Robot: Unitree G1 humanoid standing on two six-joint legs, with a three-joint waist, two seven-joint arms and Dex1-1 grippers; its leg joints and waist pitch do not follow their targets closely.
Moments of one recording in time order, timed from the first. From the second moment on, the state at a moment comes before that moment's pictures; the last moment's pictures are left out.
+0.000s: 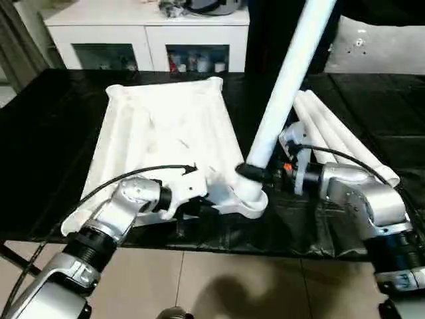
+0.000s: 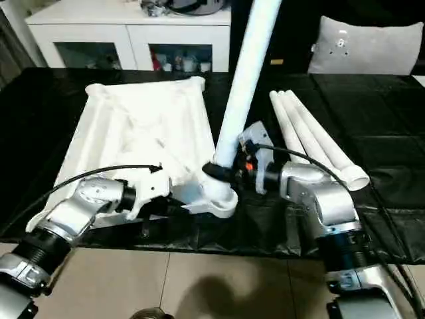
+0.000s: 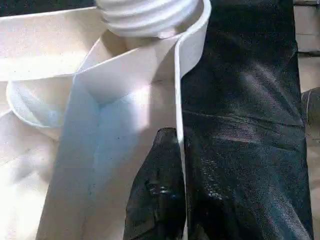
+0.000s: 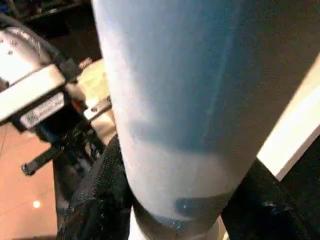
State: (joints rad) left arm -0.56 0.41 -0.42 0.50 0.00 0.05 -1.10; right arm -0.51 -0.42 0.13 0.17 0.37 0.60 0.93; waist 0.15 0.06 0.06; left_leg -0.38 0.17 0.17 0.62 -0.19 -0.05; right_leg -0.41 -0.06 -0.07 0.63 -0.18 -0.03
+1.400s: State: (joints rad) left arm -0.57 0.38 -0.39 0.53 0.04 0.03 -1.06; right arm -0.61 -0.39 0.10 0.44 0.34 0.53 0.99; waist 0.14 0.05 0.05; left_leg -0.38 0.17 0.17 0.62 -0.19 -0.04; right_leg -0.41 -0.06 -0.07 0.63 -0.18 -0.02
